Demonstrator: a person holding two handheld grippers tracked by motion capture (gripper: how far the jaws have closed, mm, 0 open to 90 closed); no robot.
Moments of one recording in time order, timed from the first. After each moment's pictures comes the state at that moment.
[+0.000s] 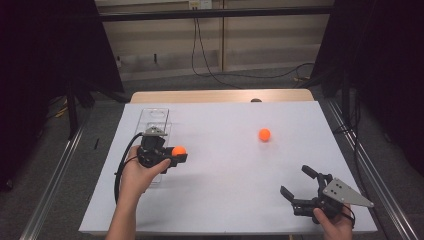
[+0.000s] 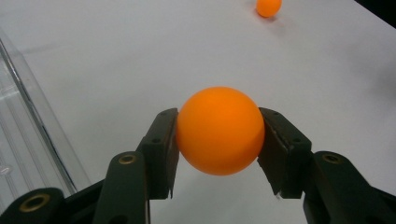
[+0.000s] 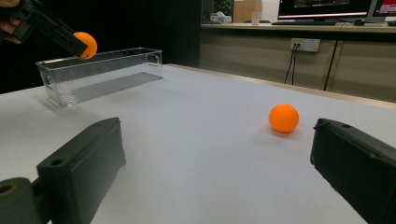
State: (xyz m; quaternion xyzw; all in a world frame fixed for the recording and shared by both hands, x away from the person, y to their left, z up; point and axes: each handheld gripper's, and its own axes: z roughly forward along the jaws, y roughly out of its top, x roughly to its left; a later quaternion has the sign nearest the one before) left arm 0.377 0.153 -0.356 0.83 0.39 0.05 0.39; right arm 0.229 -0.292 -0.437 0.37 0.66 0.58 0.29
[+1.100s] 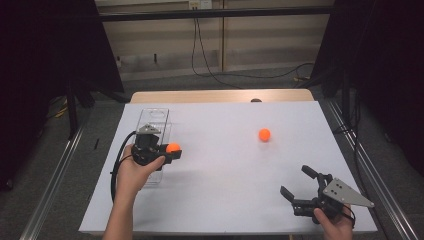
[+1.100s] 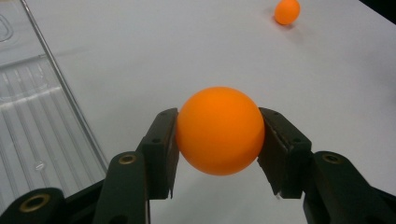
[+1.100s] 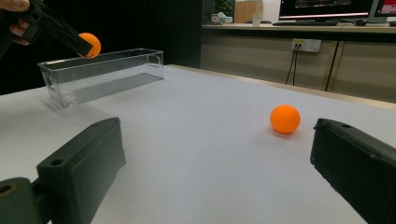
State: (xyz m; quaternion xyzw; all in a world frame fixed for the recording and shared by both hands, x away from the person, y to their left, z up) left arm 0.385 0.167 -0.358 0.82 0.40 0.07 0.40; right arm 0.229 -0.292 -0.437 0.37 0.66 0.59 0.29
